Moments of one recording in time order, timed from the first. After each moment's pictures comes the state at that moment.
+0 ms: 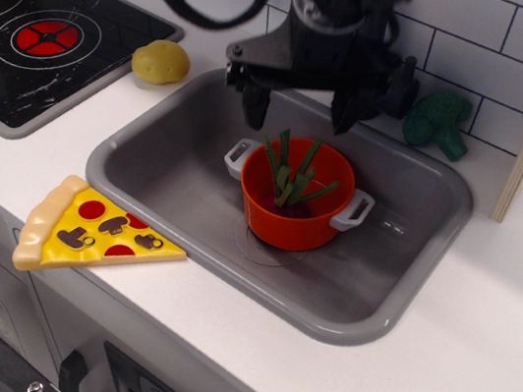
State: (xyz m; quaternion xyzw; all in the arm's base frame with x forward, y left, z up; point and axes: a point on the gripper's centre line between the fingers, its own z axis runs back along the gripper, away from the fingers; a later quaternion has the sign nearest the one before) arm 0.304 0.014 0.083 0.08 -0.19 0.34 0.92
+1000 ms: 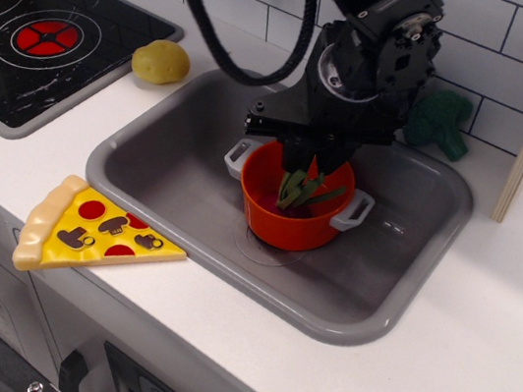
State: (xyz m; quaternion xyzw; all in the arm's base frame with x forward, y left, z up) arm 0.309 0.013 0.048 0.11 -0.17 0.36 0.91
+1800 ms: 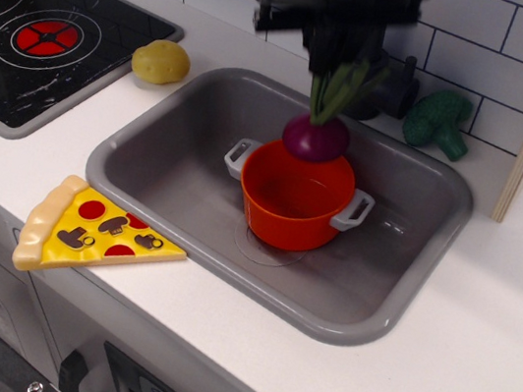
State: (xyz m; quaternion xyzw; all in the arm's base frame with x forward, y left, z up) arm 0.318 0.021 0.135 0.06 -0.17 0.43 0.88
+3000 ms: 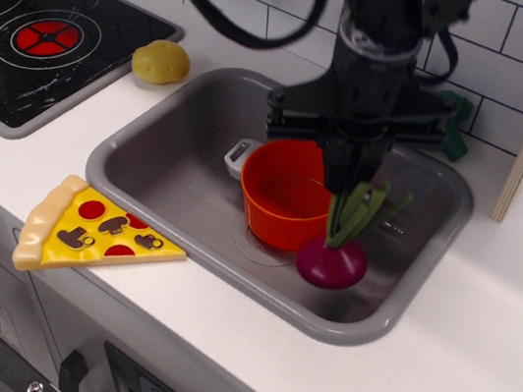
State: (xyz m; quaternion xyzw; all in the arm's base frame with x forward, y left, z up) arm 0.278 -0.039 0.080 0.02 -0.07 0.34 0.94
